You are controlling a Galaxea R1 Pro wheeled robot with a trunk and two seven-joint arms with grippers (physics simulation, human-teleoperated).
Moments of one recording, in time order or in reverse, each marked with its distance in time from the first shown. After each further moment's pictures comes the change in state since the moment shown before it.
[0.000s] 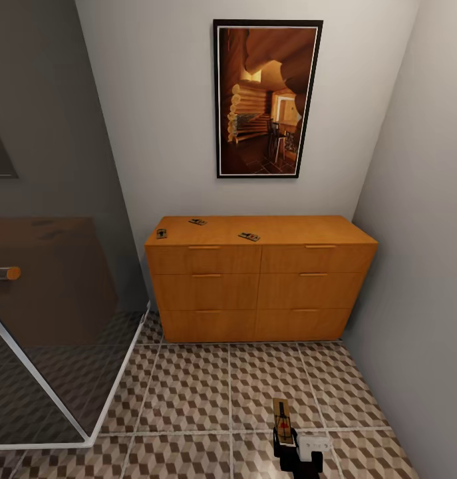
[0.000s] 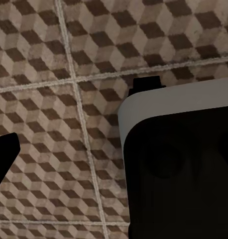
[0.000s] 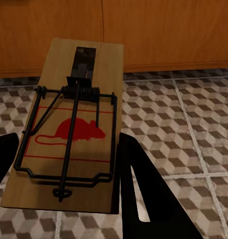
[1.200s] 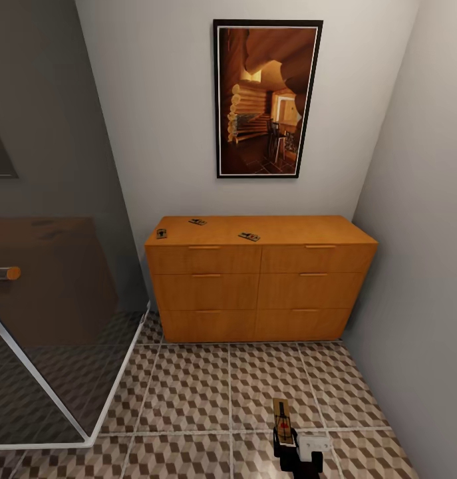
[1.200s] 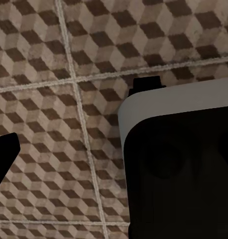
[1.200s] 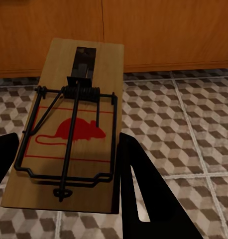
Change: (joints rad) left arm 0.000 0.000 0.000 0.000 0.001 0.000 0.000; right arm 0.000 0.000 0.000 0.000 0.000 0.000 0.000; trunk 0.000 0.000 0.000
